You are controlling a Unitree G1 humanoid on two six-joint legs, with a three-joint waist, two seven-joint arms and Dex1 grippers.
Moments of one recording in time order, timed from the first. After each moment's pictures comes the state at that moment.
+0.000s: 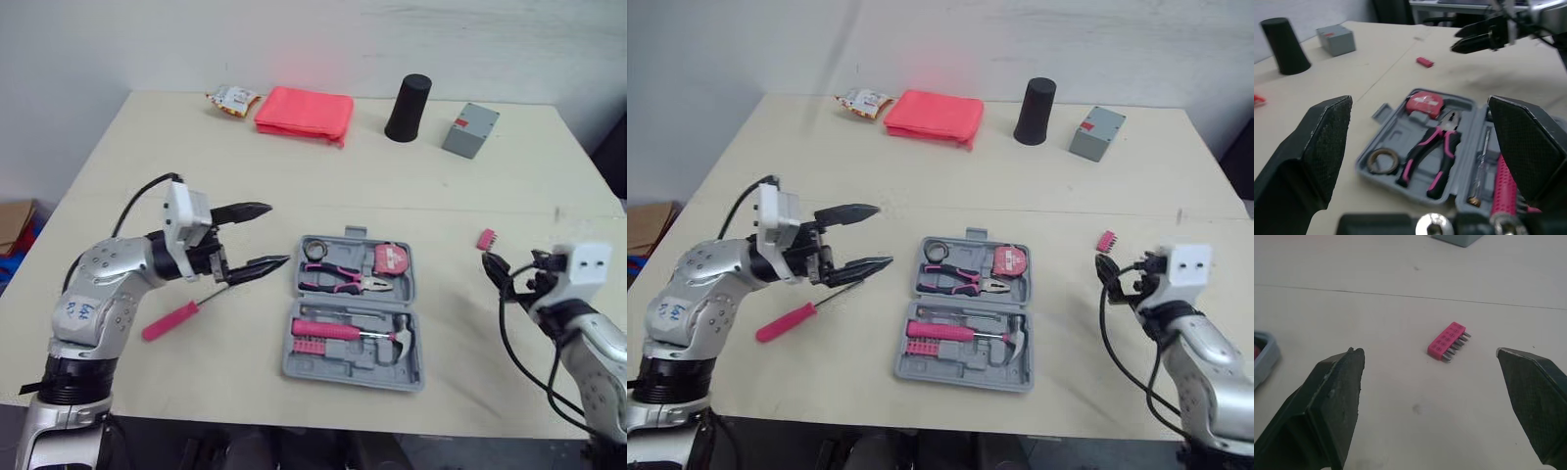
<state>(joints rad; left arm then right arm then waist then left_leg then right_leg) -0.43 0.64 0.06 -0.23 -0.63 0.38 -0.96 -0.07 -0.54 -0.37 -0.23 0.48 0.51 0.21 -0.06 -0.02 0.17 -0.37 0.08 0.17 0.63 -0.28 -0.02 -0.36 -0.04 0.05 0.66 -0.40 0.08</state>
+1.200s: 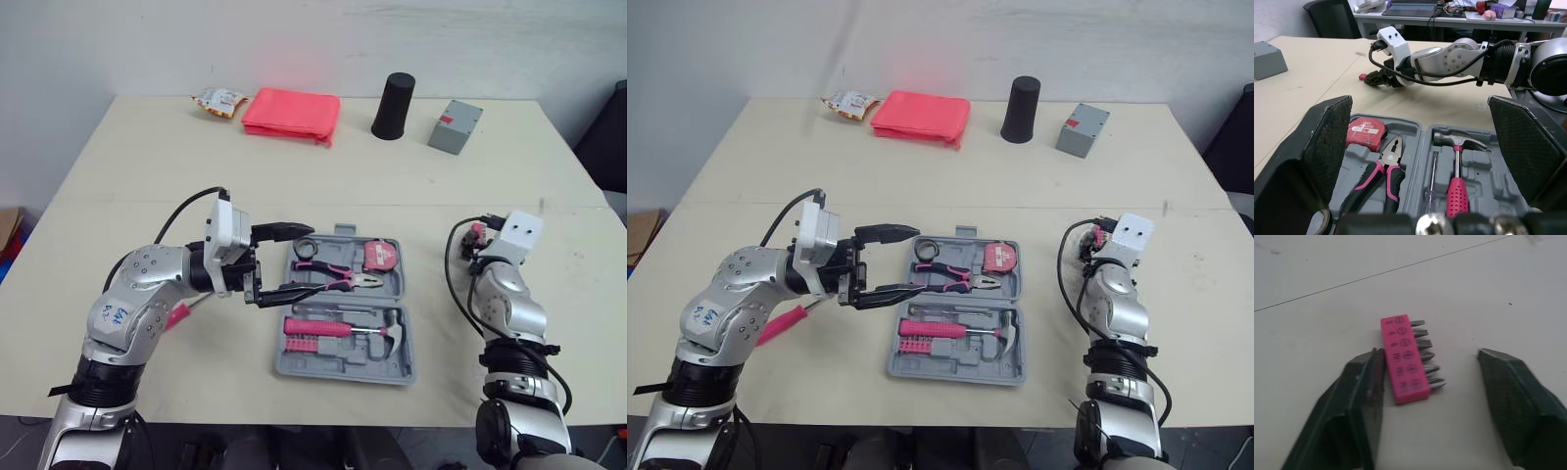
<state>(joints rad) -0.42 0.59 -0.02 -0.30 -0.62 0.41 -0.98 -0.55 -0.26 -0.36 0.36 0.26 0.39 -0.20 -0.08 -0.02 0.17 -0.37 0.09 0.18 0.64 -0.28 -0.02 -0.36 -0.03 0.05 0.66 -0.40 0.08</state>
